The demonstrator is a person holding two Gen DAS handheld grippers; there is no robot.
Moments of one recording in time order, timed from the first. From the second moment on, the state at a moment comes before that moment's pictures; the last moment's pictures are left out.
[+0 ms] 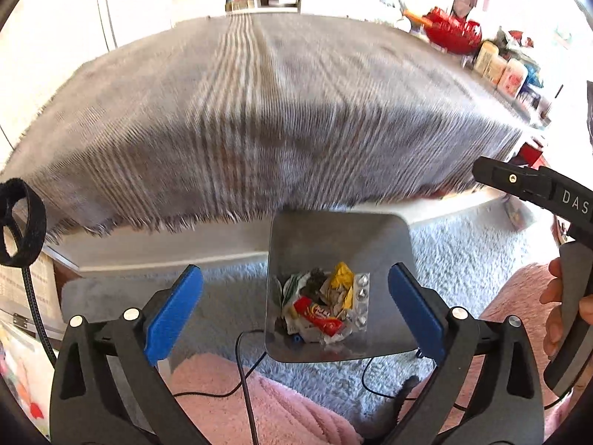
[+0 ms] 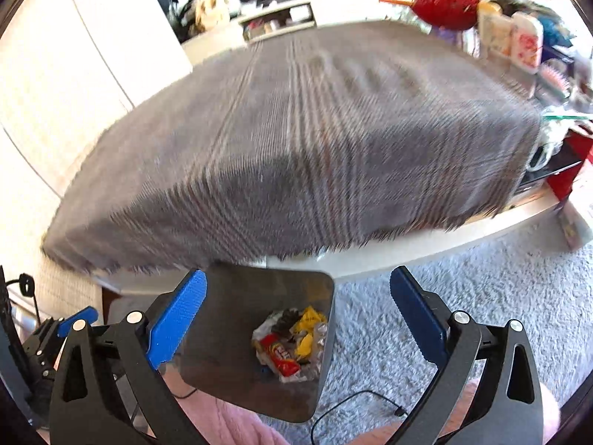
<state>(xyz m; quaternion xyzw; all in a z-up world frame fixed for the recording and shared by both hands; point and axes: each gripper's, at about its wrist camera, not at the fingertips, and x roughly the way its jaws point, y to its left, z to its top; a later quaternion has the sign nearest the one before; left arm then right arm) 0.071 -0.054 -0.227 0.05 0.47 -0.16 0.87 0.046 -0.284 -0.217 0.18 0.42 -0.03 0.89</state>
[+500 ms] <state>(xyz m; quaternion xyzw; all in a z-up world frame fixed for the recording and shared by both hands) 0.017 -0.032 -0.102 0.04 0.33 -0.14 0.93 -0.013 -0.270 -0.108 0.12 0.27 -0.07 0.95</state>
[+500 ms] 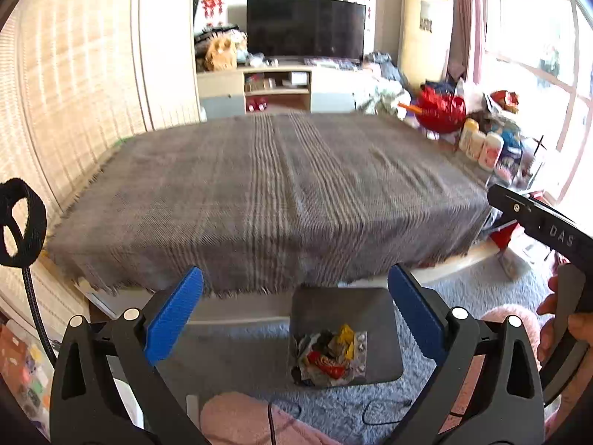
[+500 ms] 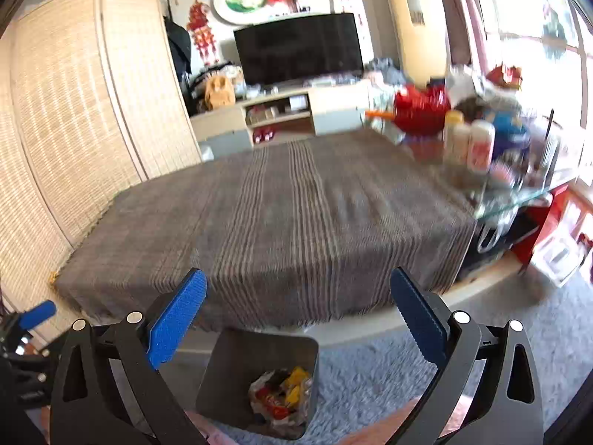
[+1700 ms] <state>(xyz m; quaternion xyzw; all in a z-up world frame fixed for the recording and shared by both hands) -0.050 -0.009 -0.015 0.04 0.18 -0.09 0.98 -0.079 -0.239 -0.028 0.07 0.15 -0.08 0.98</state>
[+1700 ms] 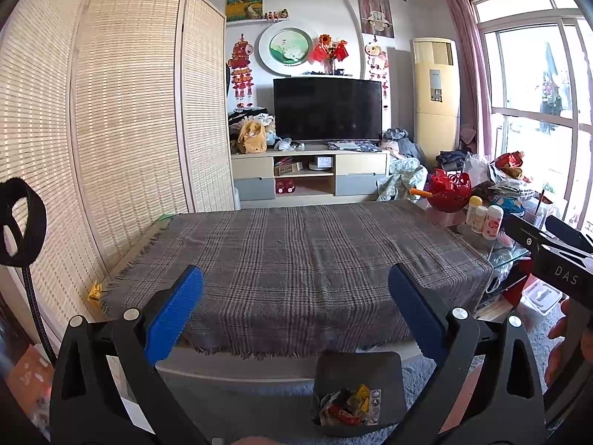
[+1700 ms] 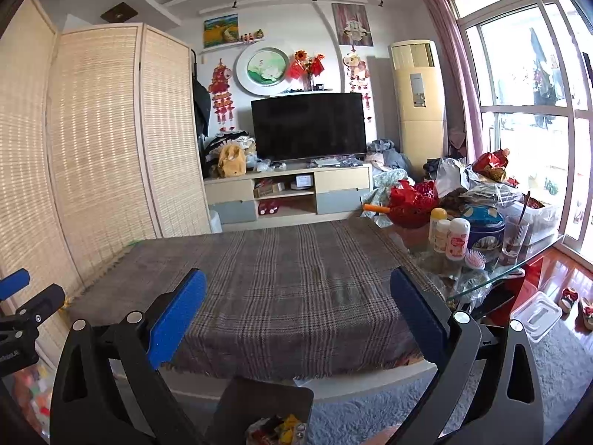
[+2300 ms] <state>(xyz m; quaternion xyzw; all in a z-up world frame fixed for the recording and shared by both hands) -0.052 -0.002 -0.014 0.03 0.17 -0.09 0.98 -0.084 -0.226 -0.024 0.06 0.15 -0.08 0.98</state>
